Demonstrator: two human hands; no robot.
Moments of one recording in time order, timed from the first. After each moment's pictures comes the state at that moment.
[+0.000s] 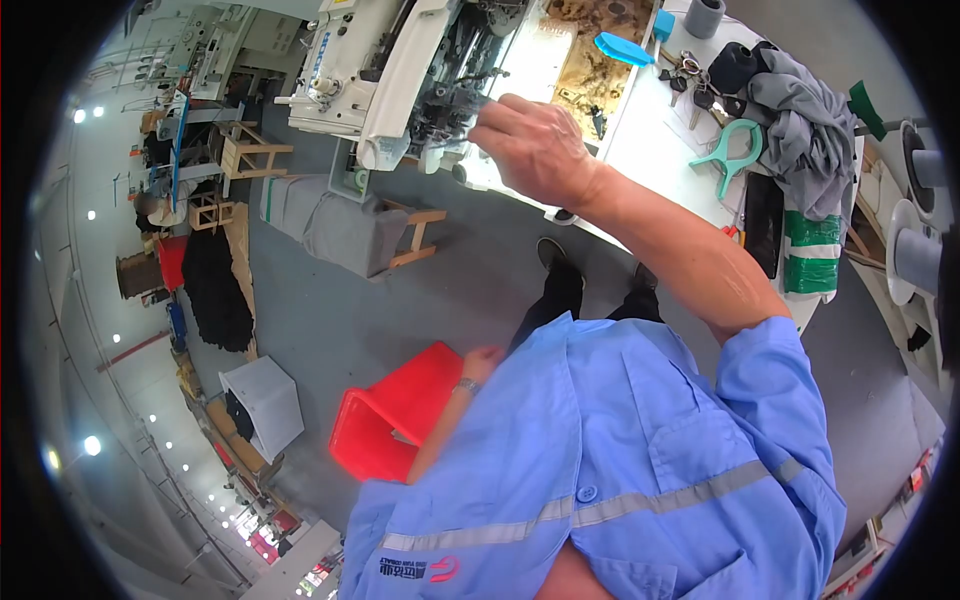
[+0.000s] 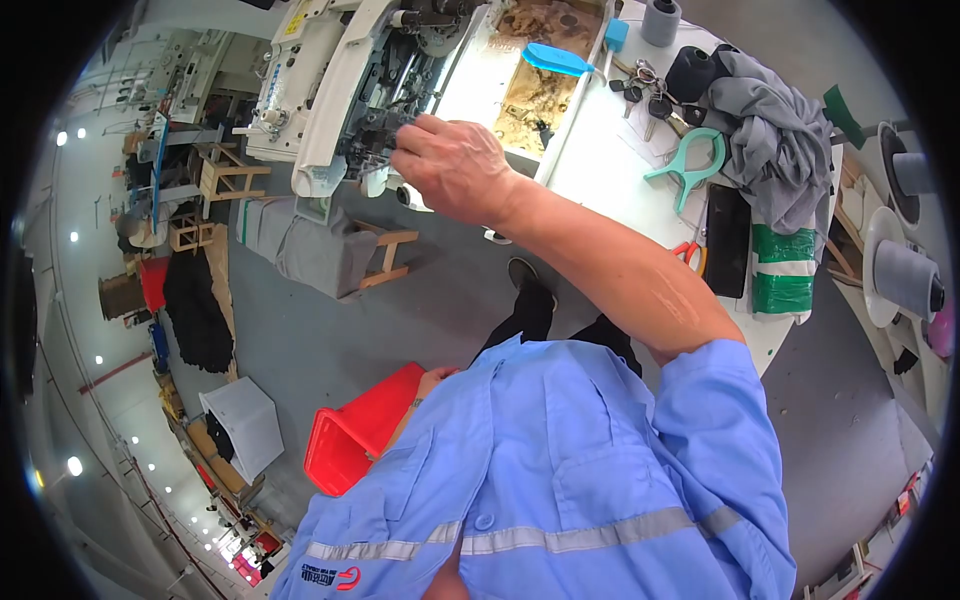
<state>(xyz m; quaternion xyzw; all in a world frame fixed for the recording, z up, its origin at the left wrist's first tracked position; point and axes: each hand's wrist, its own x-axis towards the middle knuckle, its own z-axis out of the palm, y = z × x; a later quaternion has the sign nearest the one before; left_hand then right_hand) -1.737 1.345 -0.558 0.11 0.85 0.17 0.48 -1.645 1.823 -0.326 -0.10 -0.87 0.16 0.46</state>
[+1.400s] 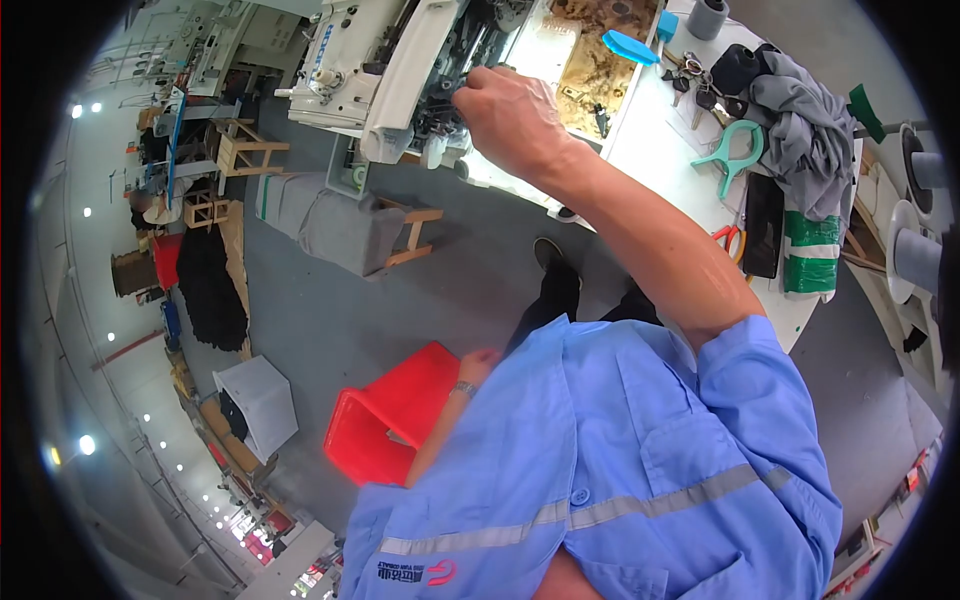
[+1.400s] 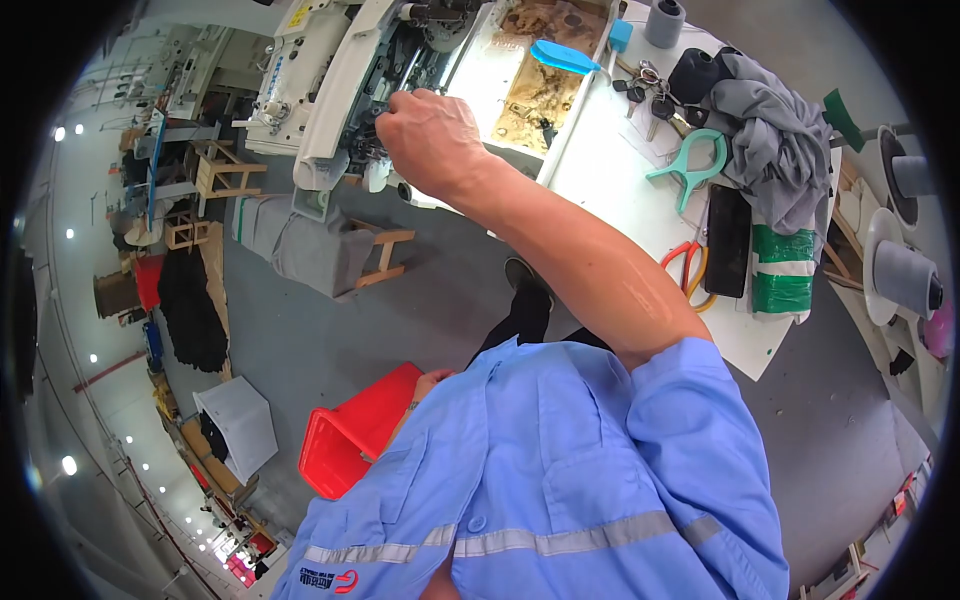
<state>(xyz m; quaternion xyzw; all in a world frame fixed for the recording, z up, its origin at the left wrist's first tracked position) -1.737 1.346 -0.543 0.12 0.85 0.16 0.48 -1.681 1.824 -0.310 -0.23 -0.88 0.21 0.37</state>
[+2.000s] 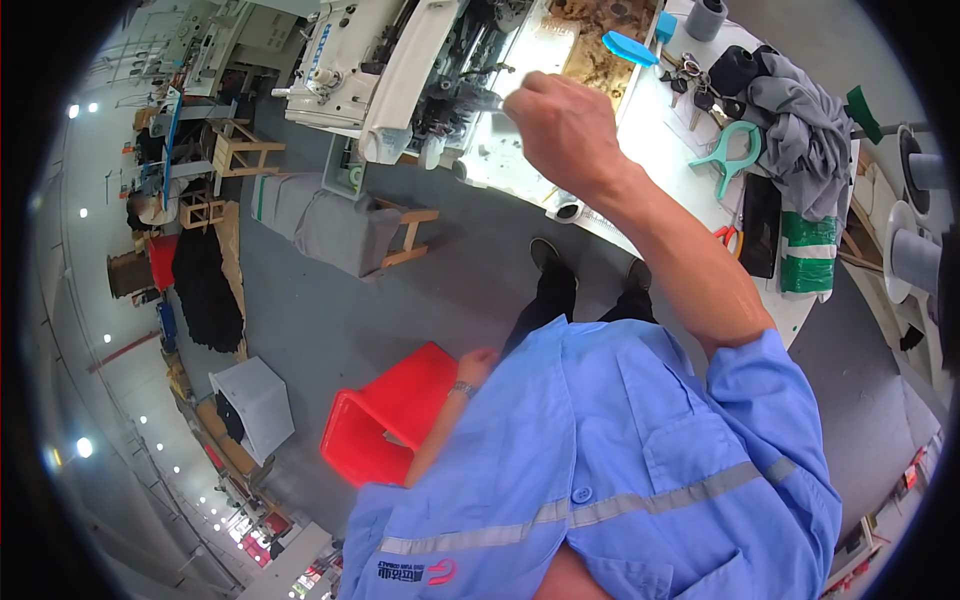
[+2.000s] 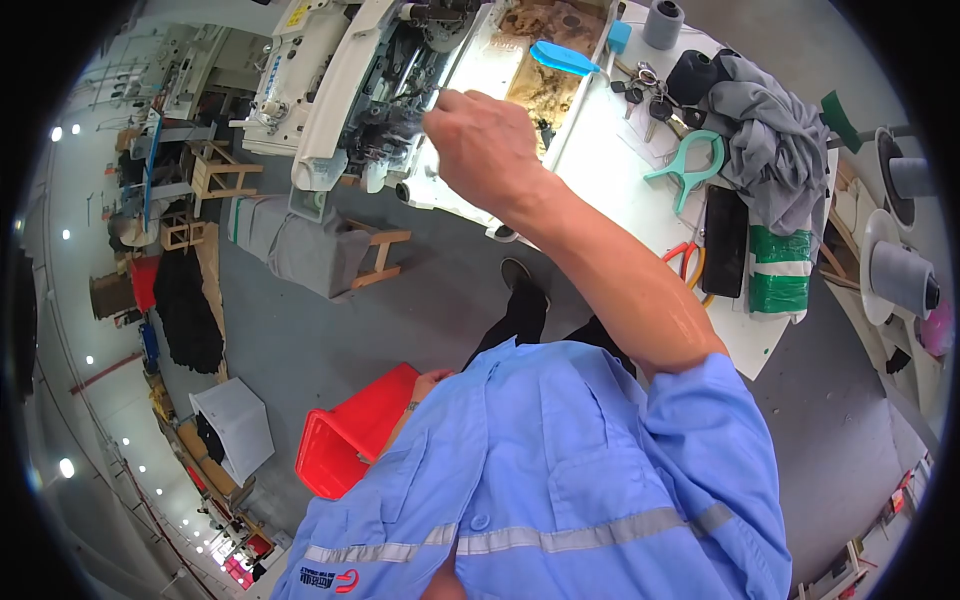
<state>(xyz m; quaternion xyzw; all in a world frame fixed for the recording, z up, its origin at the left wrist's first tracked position) -1.732 1.355 -0.537 0.12 0.86 0.14 0.48 -1.632 1.828 -0.305 -0.27 -0.88 0.17 0.35</state>
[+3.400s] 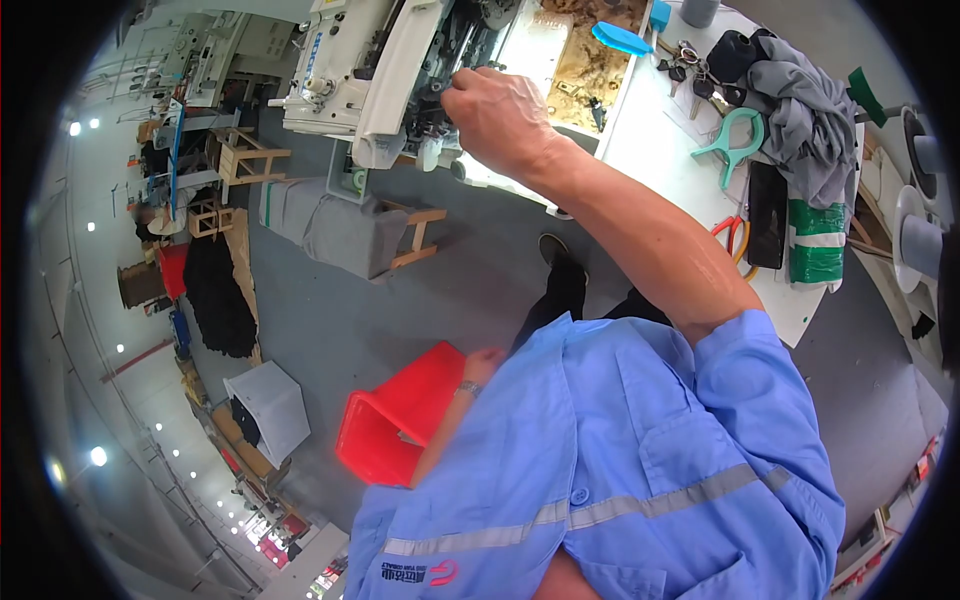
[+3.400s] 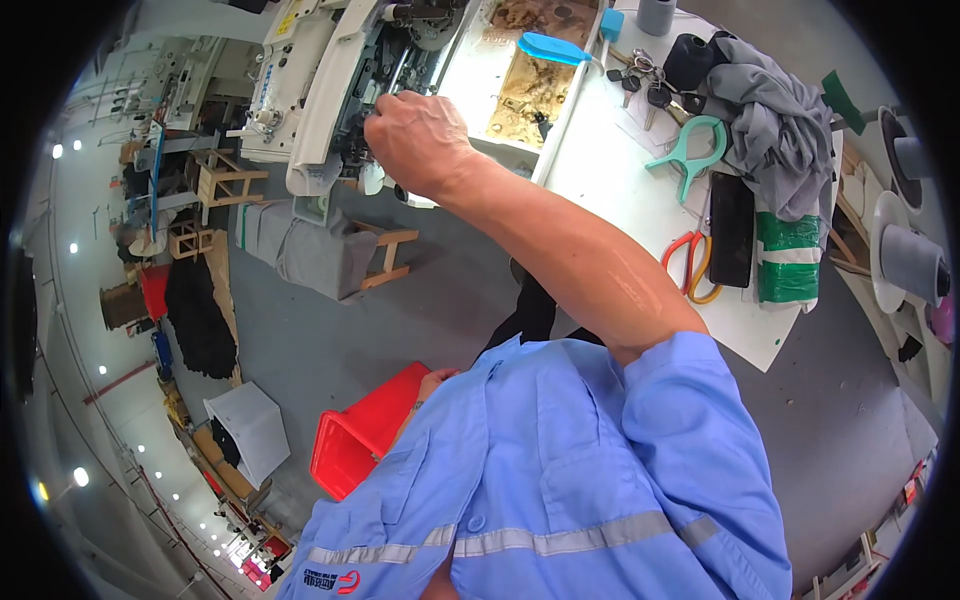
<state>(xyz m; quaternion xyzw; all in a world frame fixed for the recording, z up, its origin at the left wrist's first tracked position) -1.741 1.346 -0.541 0.12 0.85 0.15 0.49 -1.685 1.824 -0.309 -0.25 -0.88 0.21 0.34</state>
